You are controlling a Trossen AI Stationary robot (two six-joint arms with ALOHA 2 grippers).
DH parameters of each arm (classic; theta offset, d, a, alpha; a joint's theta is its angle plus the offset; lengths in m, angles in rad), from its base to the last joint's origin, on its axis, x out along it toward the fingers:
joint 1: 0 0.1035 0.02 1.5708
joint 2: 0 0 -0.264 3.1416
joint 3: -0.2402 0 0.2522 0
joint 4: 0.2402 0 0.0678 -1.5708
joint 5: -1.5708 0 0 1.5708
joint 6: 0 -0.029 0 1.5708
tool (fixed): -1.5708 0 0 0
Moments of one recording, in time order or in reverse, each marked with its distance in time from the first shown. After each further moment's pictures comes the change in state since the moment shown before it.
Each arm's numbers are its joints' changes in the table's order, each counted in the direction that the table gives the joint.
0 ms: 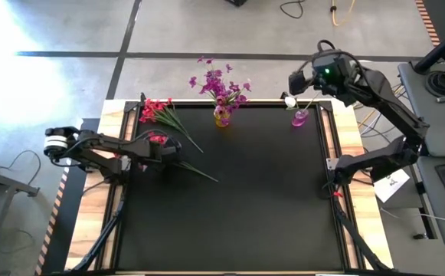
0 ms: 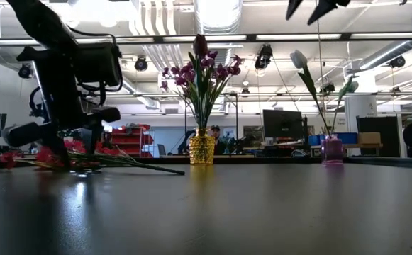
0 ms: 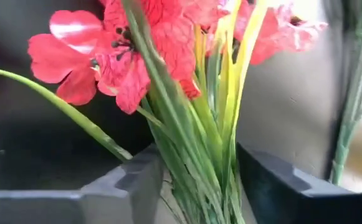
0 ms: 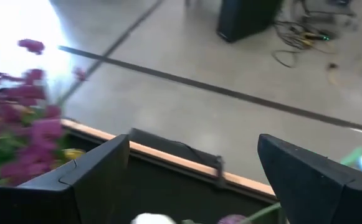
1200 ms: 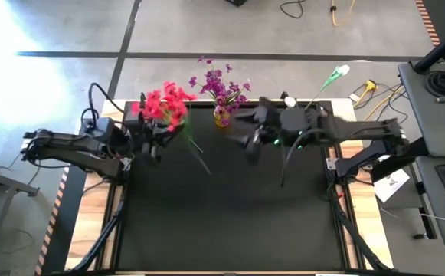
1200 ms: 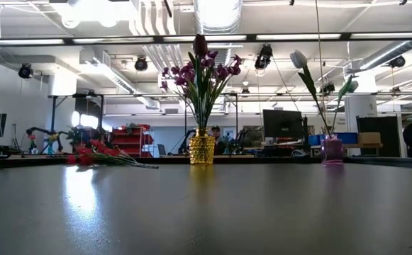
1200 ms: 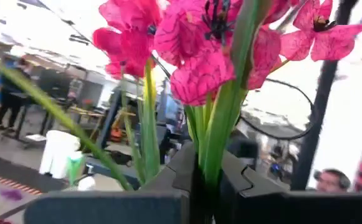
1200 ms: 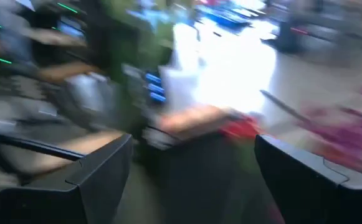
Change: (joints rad) left arm -0.224 0.471 -0.274 -1.078 0.179 -2.075; right arm 0.613 -0.160 0.136 -0.716 -0.193 0.192
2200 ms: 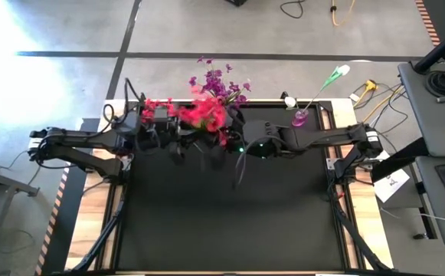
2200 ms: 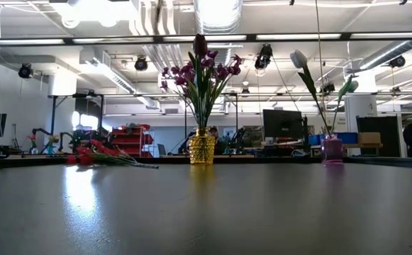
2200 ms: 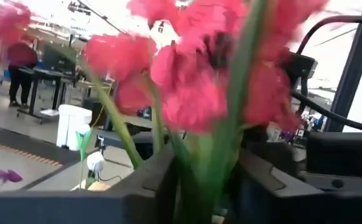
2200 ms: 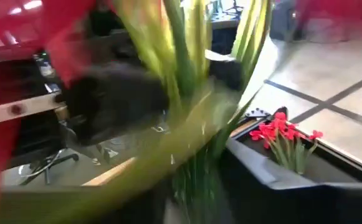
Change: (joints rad) left arm 0.077 -0.201 -0.123 0.077 0.080 -0.004; right arm 0.016 -0.281 -0.131 -0.214 0.053 -0.193
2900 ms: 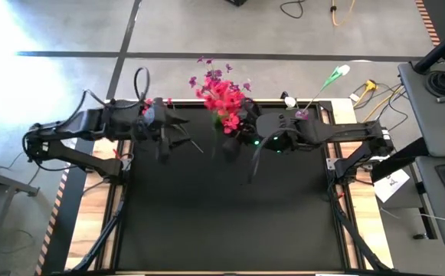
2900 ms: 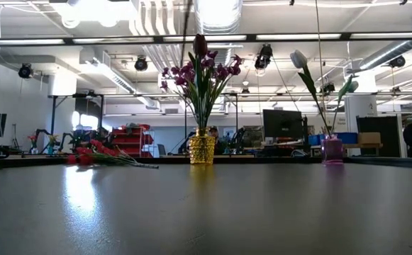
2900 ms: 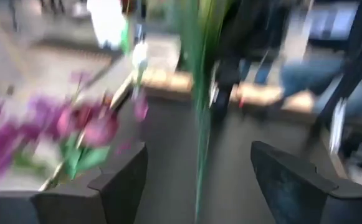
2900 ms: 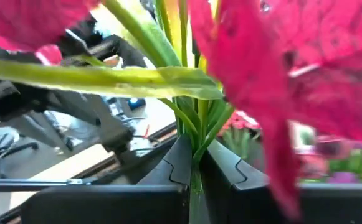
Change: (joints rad) left arm 0.008 0.029 -0.408 1.032 -0.047 -0.098; right arm -0.009 0.111 0.002 0.223 0.085 0.025
